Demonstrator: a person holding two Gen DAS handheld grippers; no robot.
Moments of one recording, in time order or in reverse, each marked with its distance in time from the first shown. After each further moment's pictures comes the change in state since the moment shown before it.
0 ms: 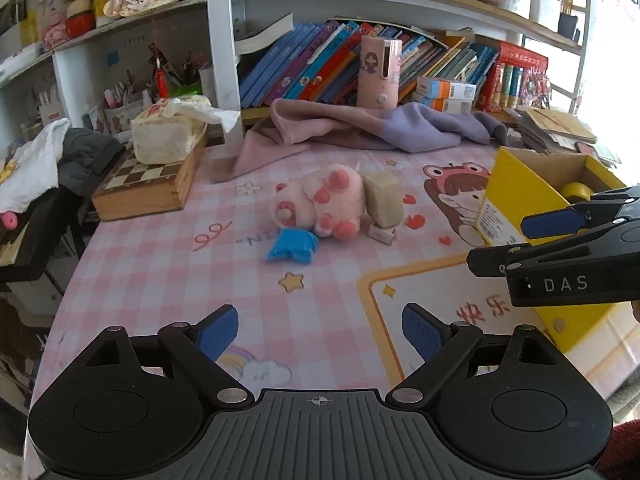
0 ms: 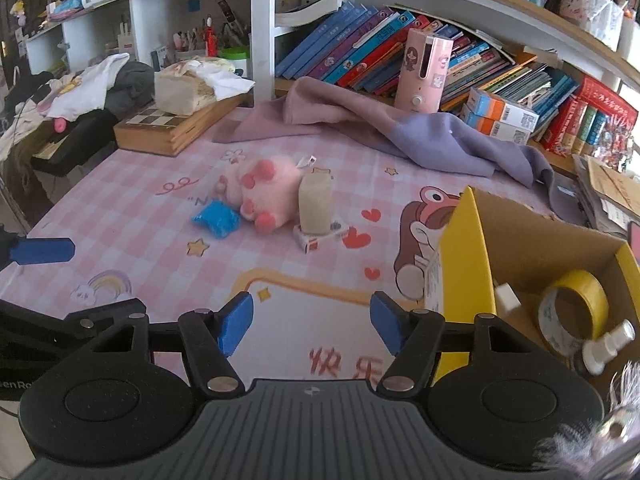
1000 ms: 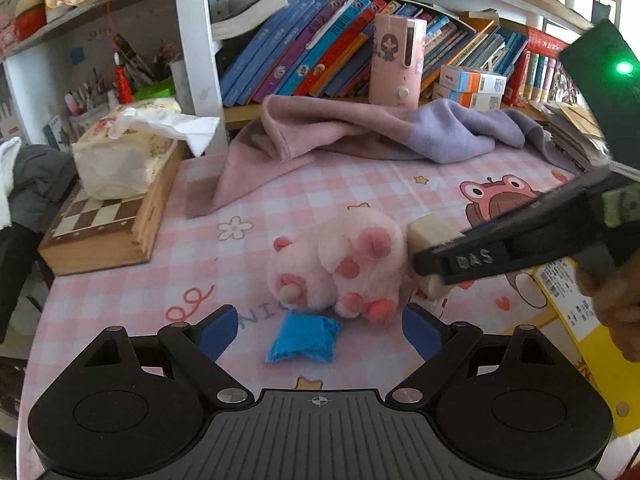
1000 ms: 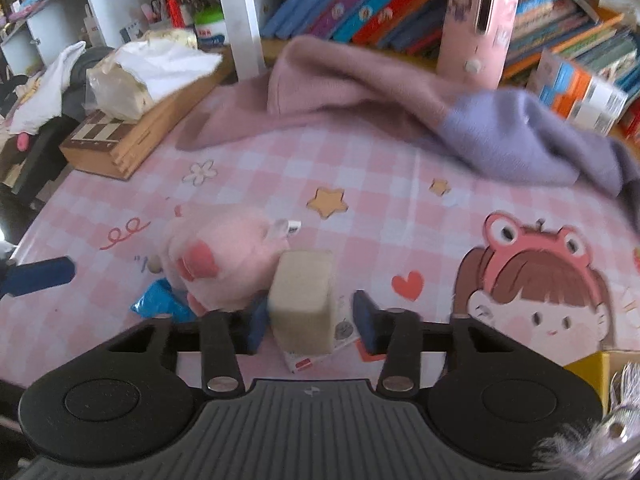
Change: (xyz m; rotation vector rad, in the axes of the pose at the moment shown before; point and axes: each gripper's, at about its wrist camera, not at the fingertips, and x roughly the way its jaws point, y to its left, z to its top) left arm 0.110 0.019 0.071 0.026 0.051 -0.017; right arm 0.155 -0.033 0.093 0.054 0.177 0.131
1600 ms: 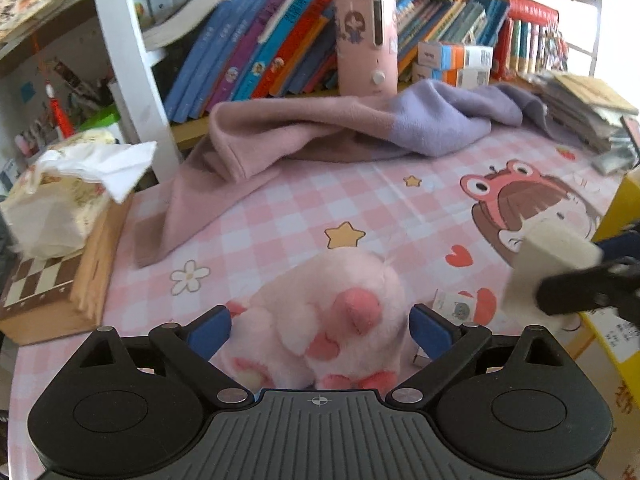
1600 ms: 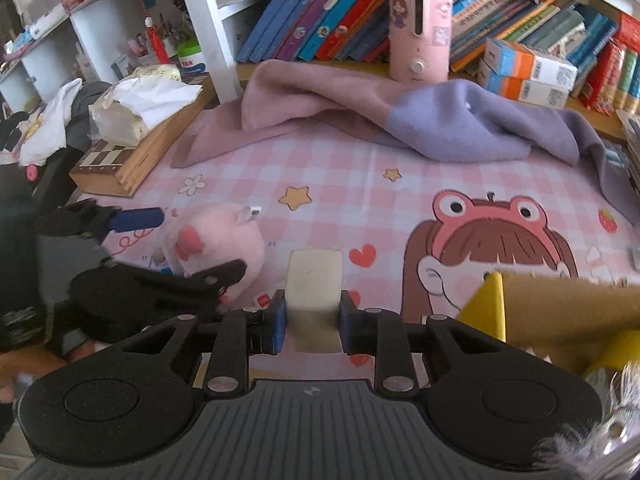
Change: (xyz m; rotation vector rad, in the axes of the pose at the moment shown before) left arm 0.068 -0.023 0.027 0.133 0.009 -0.008; right arm -0.059 -0.028 -0.027 0.091 -0.052 -0.008
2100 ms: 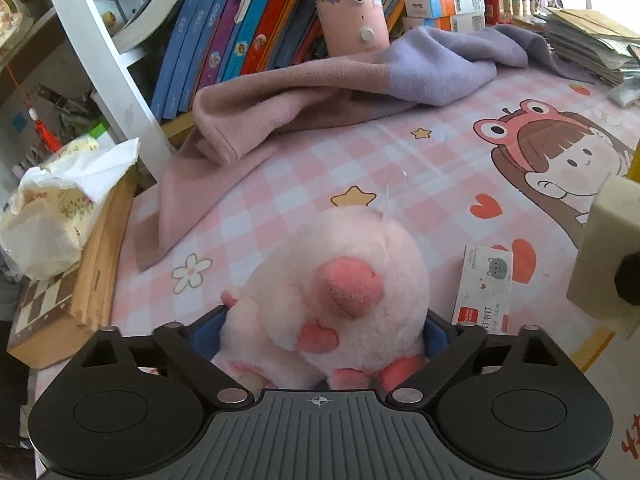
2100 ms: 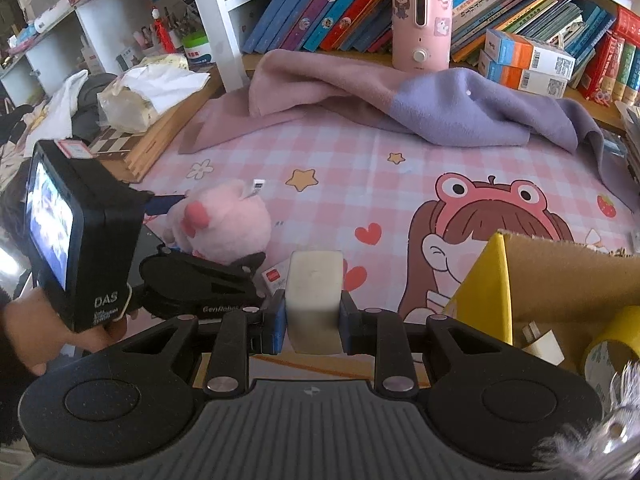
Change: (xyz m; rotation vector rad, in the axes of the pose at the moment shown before) left arm 0.023 -0.012 -0.009 0.137 0.060 0.084; right arm -0.008 0.007 -0.016 -0.009 0.012 0.009
